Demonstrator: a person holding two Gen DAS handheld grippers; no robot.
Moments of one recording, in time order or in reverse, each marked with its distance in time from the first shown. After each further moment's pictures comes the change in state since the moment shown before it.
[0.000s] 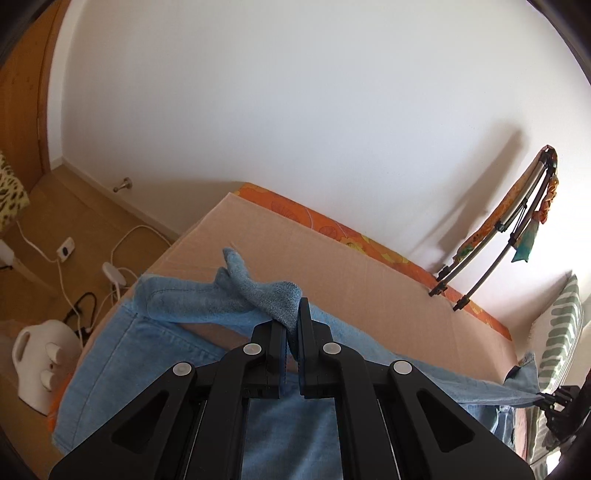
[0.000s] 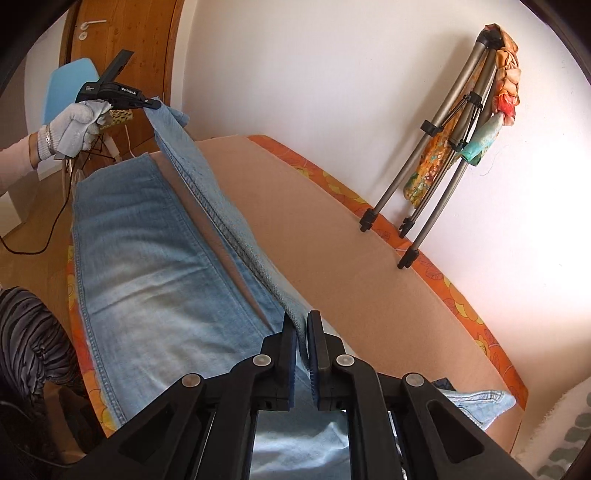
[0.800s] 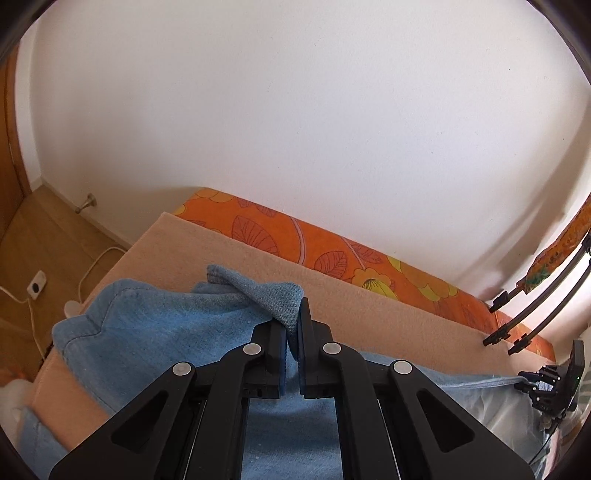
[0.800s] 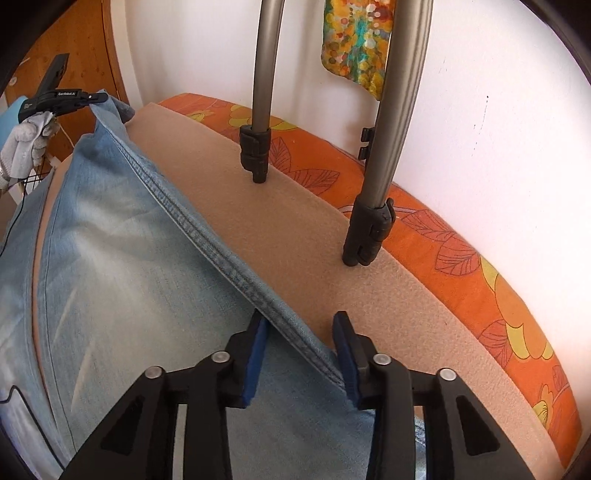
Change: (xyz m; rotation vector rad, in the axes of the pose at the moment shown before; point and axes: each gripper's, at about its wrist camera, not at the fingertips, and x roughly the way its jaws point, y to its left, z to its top) left arm 0.210 -0.064 0.081 0.068 0.048 0.091; right arm 0.269 -0.196 0.034 0.132 0.151 0.108
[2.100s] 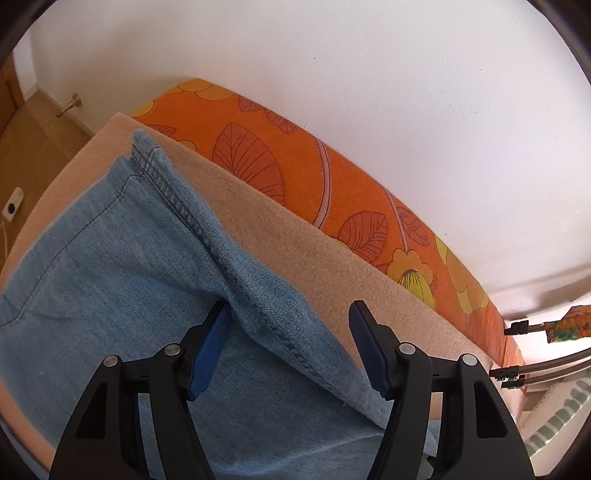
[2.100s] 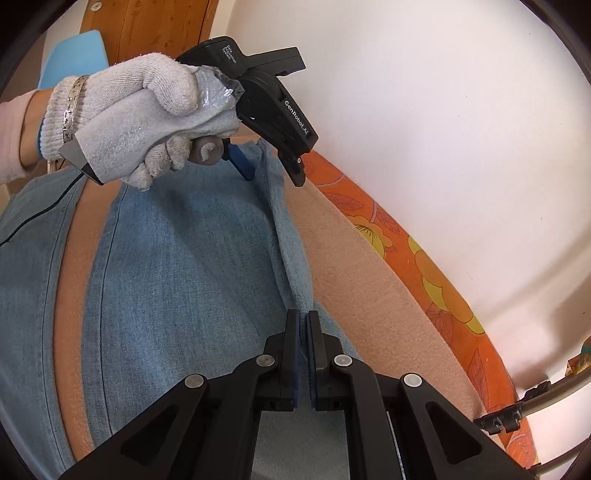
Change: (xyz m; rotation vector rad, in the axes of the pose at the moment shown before) left arm 0.117 0.008 0.015 -0.214 0.374 0.026; right arm 0.058 0.230 0.136 -0.319 -0.224 -0.013
